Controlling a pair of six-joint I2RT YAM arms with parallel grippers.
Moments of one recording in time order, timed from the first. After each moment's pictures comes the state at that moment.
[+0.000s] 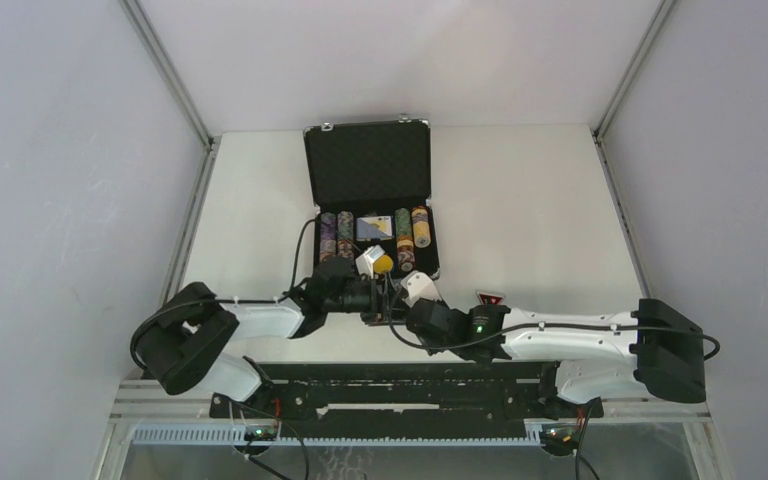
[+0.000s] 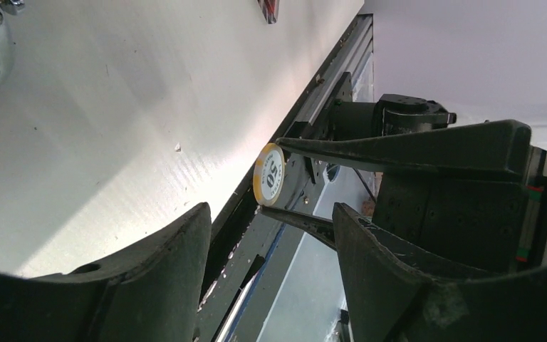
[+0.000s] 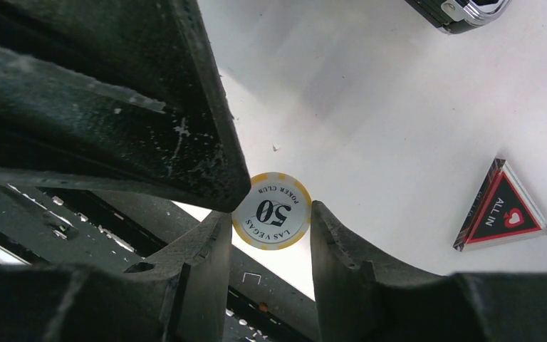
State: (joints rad) left arm -0.76 1.43 0.42 0.54 0.61 -1.00; right arm 1.25 1.26 0.72 -0.49 0.41 0.43
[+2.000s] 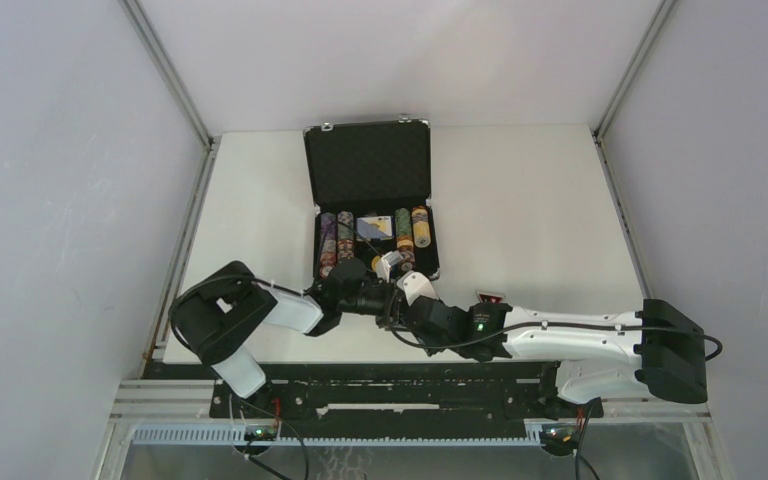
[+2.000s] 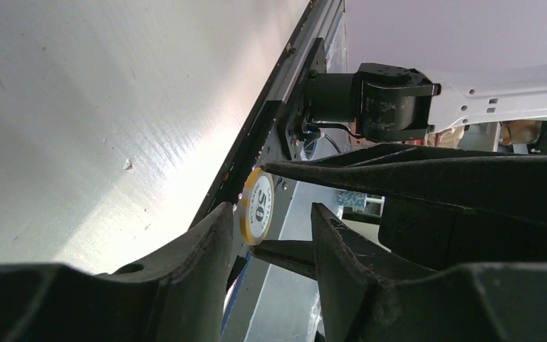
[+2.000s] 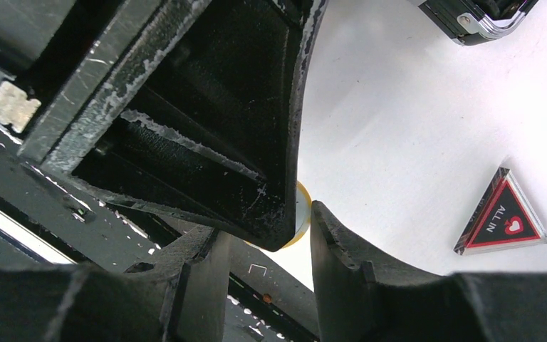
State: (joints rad) left arm -0.81 1.65 0.47 0.77 0.72 -1.08; right arm 1.25 1.25 0.75 -0.51 0.37 0.39
